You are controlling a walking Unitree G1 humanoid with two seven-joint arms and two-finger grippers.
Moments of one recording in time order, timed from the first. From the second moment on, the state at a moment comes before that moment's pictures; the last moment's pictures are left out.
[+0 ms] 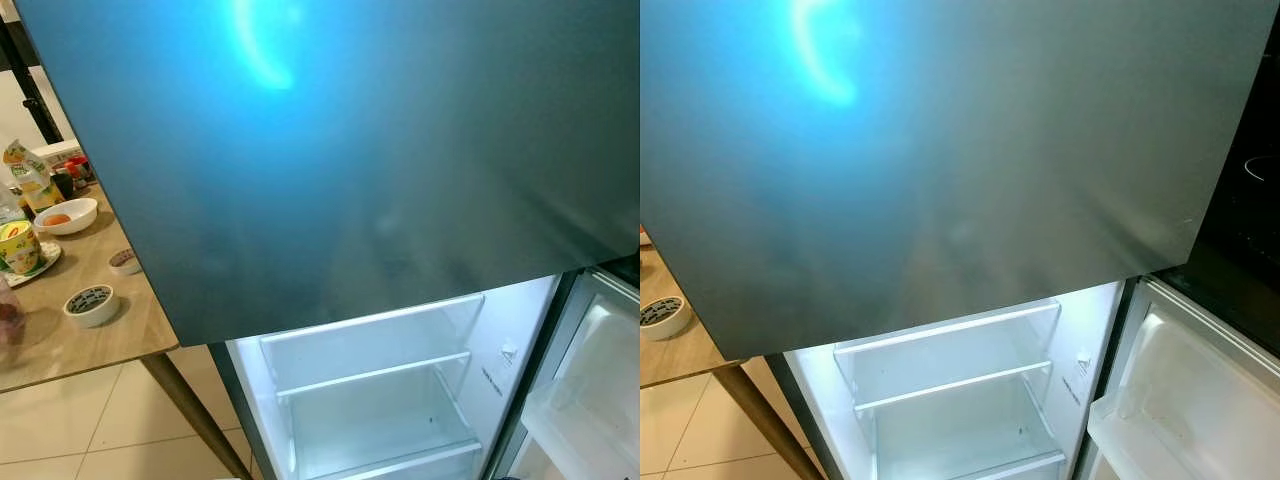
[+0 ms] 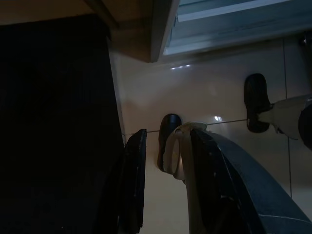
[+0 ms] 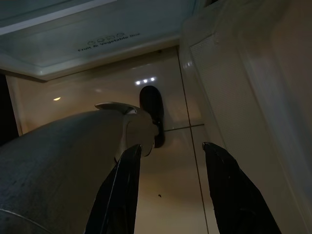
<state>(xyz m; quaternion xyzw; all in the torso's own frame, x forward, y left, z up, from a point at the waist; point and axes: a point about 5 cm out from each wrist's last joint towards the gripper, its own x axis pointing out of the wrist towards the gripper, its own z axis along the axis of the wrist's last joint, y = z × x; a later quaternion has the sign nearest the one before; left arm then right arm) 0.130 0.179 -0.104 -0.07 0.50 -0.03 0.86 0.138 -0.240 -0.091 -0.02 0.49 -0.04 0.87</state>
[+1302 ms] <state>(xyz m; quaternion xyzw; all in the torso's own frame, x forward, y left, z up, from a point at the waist) 0.123 0.180 -0.106 -0.07 0.52 -0.02 0.85 0.127 -0.239 -0.095 -0.02 0.51 -0.03 0.86</state>
